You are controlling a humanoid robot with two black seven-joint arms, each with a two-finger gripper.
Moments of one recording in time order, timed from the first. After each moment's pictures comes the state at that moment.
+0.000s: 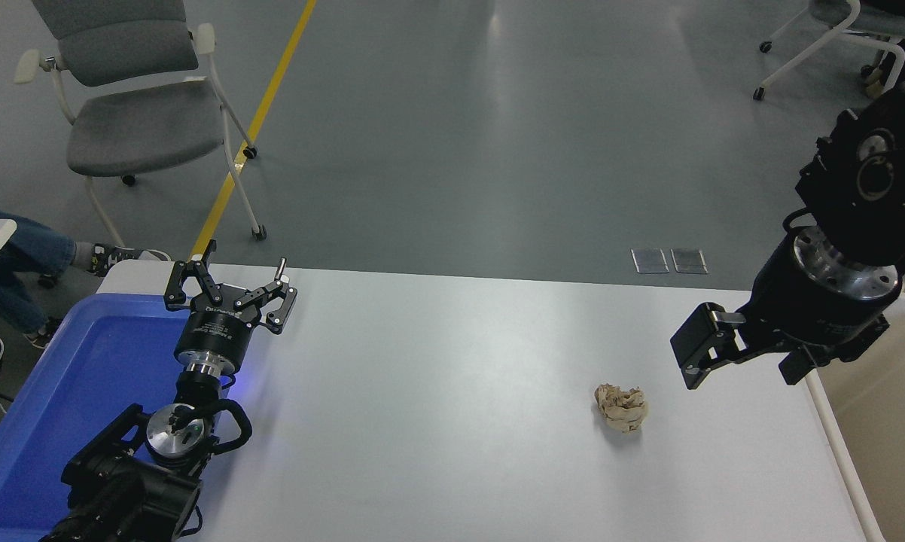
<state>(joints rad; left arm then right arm) -0.46 0.09 -1.19 -0.58 -0.22 -0.66 -0.14 2.42 -0.31 -1.36 1.73 -0.11 0.72 -0.06</state>
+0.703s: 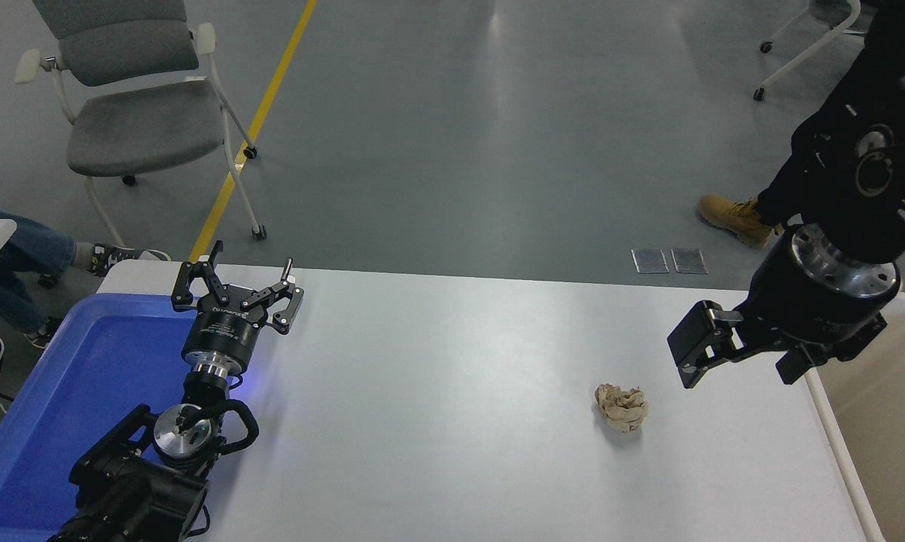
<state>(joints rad) -0.46 0.07 -1.19 -0.58 -0.22 -0.66 -0.14 2.42 -0.31 -1.36 1.73 -0.11 0.72 -0.06</state>
